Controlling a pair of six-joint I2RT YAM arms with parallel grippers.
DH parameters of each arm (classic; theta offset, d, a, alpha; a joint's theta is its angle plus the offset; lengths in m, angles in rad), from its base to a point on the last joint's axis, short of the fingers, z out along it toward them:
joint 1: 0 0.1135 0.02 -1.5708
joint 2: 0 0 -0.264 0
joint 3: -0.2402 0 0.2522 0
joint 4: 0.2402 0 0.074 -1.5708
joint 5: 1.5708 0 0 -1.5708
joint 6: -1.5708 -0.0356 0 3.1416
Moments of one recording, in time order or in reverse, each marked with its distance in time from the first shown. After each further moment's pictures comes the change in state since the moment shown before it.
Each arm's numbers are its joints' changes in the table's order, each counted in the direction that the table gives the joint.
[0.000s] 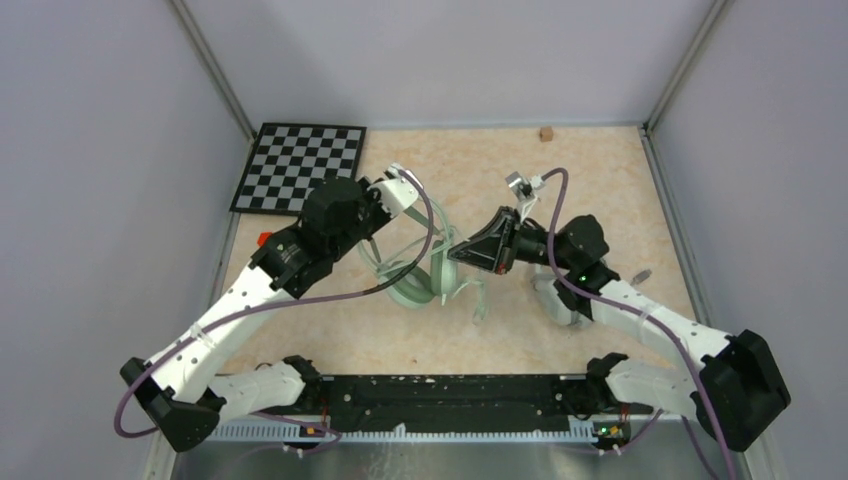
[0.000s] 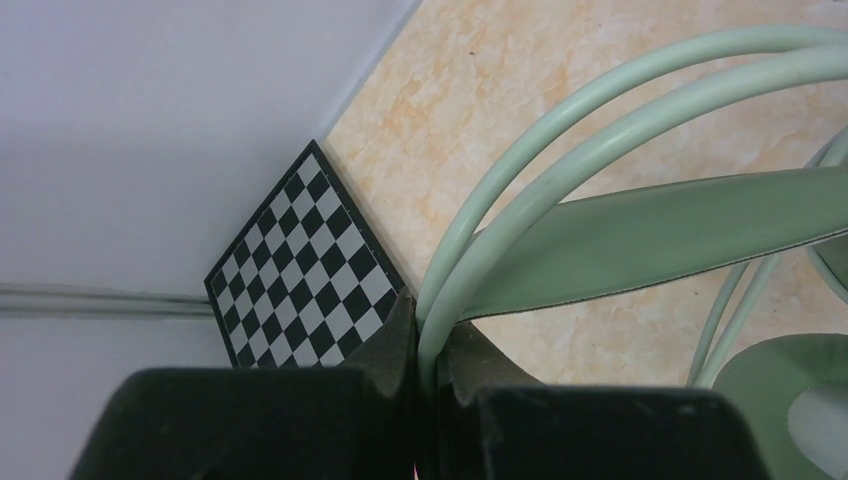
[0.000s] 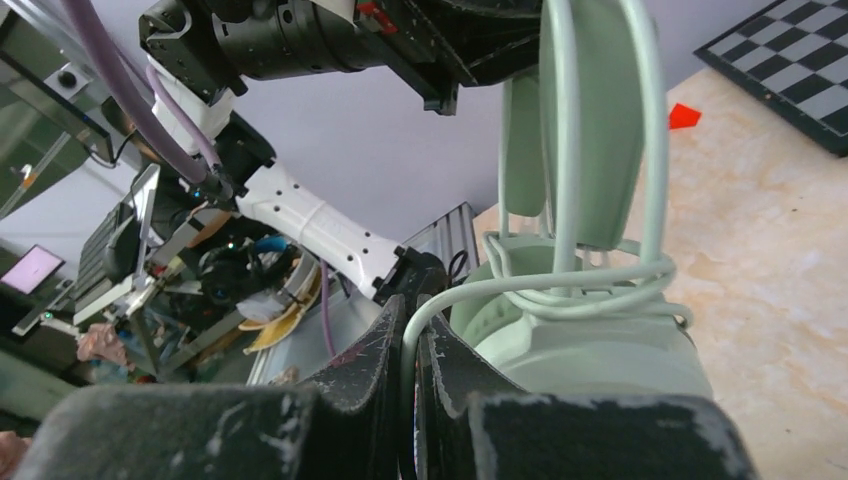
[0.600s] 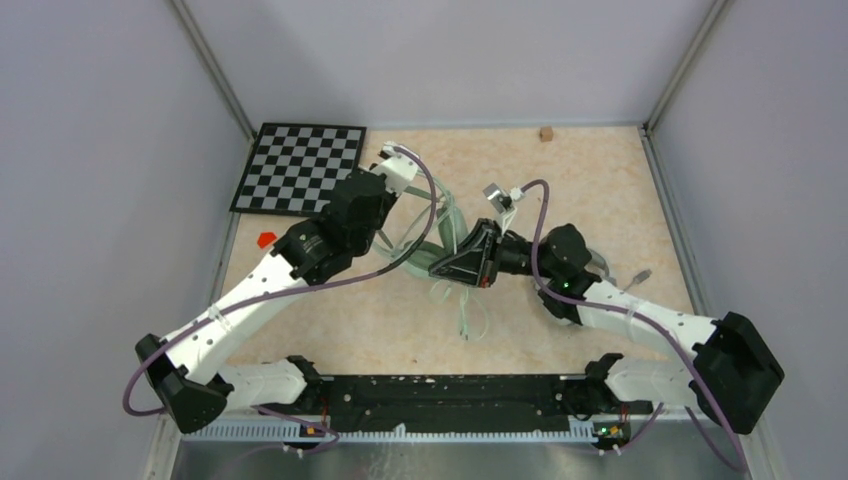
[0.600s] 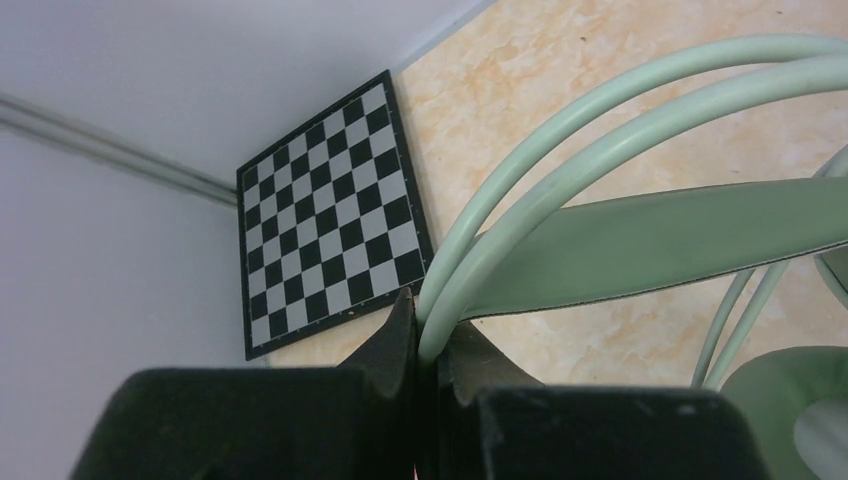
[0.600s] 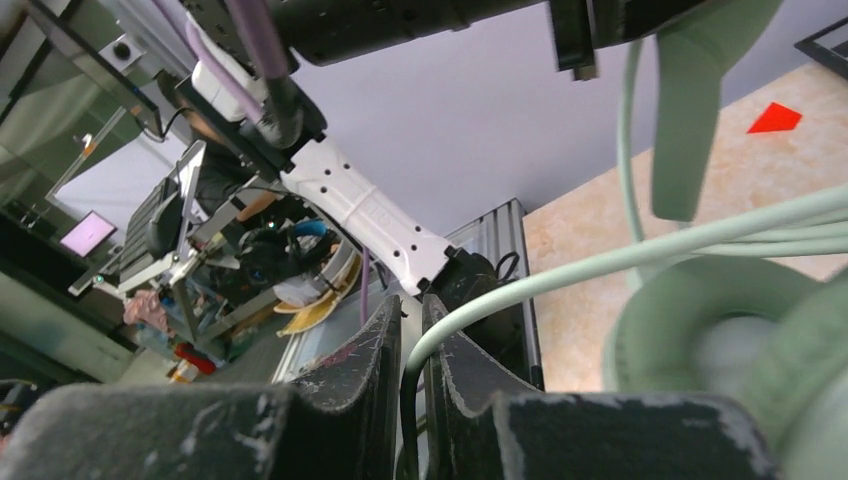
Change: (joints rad) left arm -0.086 0.094 -0.045 -0.043 -0.373 0.223; right arm 0.160 0.078 -0.002 -0.114 0.058 -0.021
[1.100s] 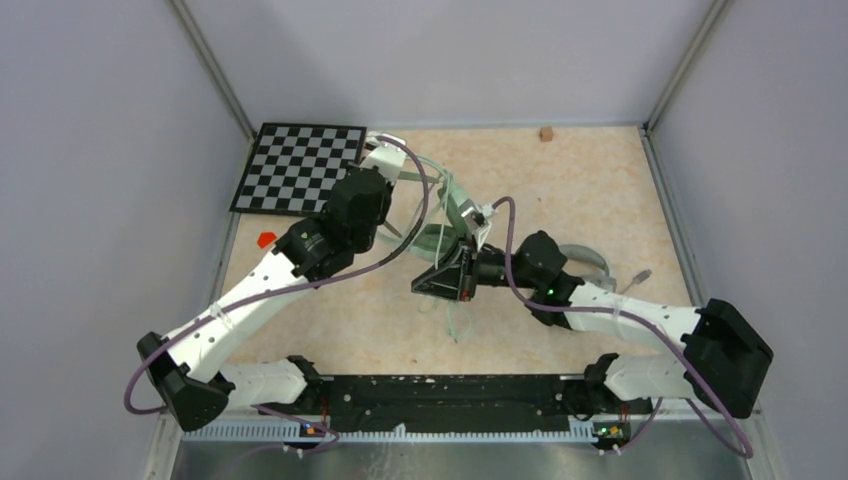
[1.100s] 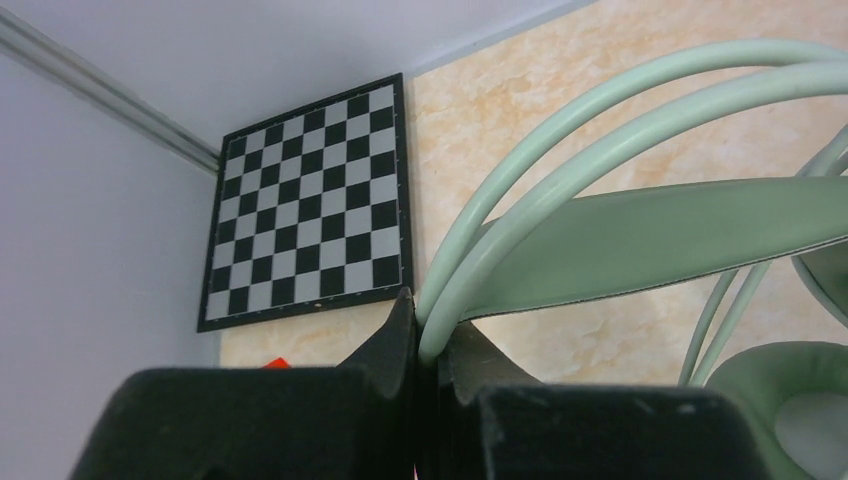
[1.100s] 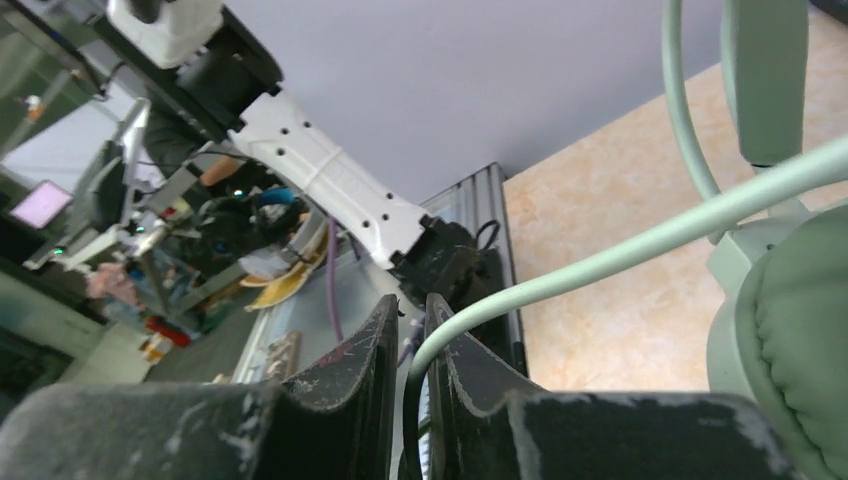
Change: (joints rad) left arm 0.001 0.020 -0.011 -0.040 -0.111 0.159; right arm 0.124 0.070 -0.006 0.031 0.074 0.105
